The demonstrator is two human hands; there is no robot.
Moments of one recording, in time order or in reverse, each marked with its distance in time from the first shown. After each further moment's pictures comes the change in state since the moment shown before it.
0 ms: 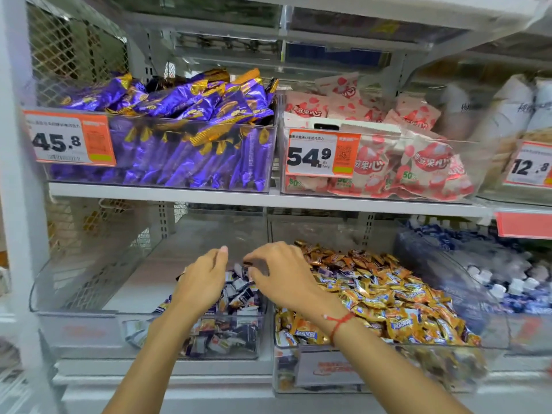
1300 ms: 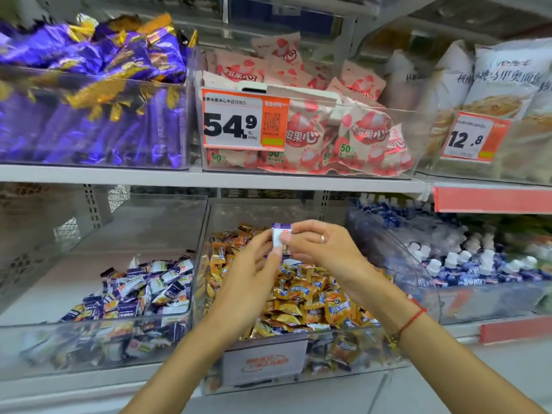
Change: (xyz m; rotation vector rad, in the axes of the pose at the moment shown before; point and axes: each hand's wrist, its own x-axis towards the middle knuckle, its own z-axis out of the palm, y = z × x) left_hand -0.047 0.103 0.093 -0.659 -0.288 0.333; right_hand -0.070 0.099 -0.086 0.926 0.087 0.435
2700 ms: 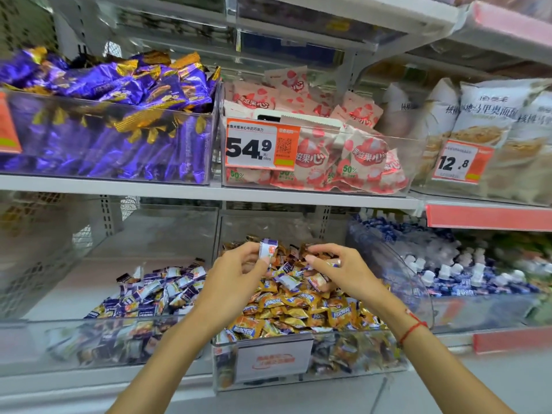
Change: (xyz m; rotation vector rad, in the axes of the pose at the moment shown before) left_hand -0.009 0.011 -0.039 0.156 0.029 -0.060; right_hand -0.001 0.026 -0.022 -0.283 0.078 0.033
